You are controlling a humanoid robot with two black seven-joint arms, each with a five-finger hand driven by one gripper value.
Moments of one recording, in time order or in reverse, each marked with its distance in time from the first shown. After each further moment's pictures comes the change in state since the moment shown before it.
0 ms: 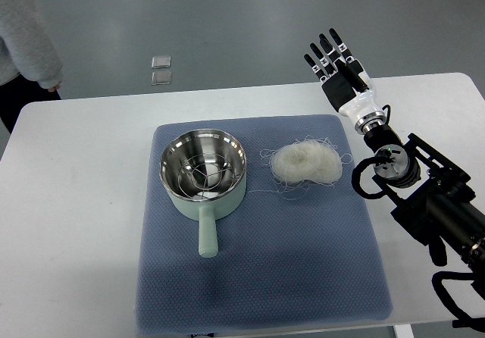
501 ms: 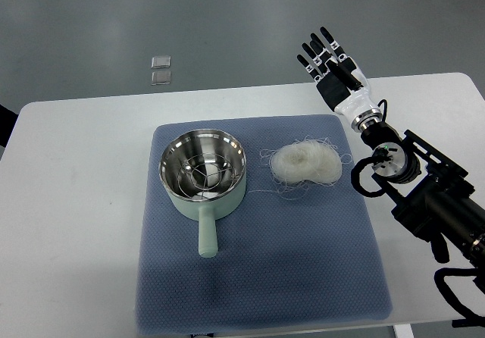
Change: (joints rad) left arm 0.000 0.000 -0.001 0.004 -0.002 0.000 0.000; right arm 0.034 -0.015 -0.068 0.000 -0.060 0.000 -0.004
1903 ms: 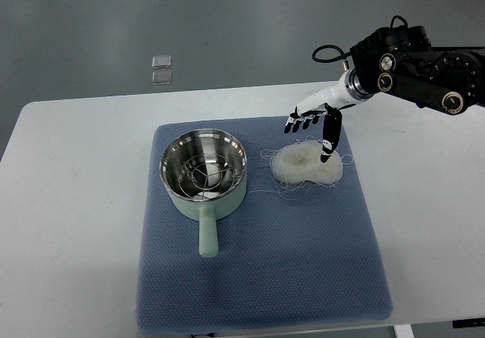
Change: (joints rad) left arm -0.001 0.000 0.001 0.004 0.000 0.000 0.000; right arm 0.694 -0.278 -1.145 0.191 -0.879 0.297 -0.336
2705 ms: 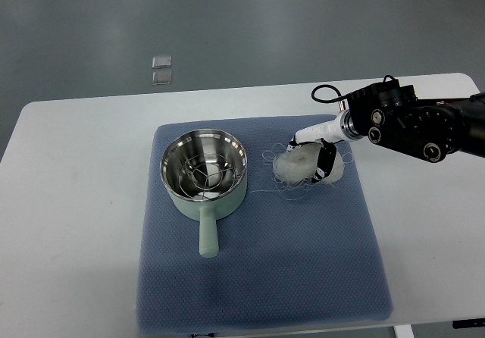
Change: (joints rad) left arm 0.000 0.000 0.000 0.002 0.000 0.000 0.000; right arm -0.162 0.048 -0.009 -0.049 -0.094 -0.192 0.050
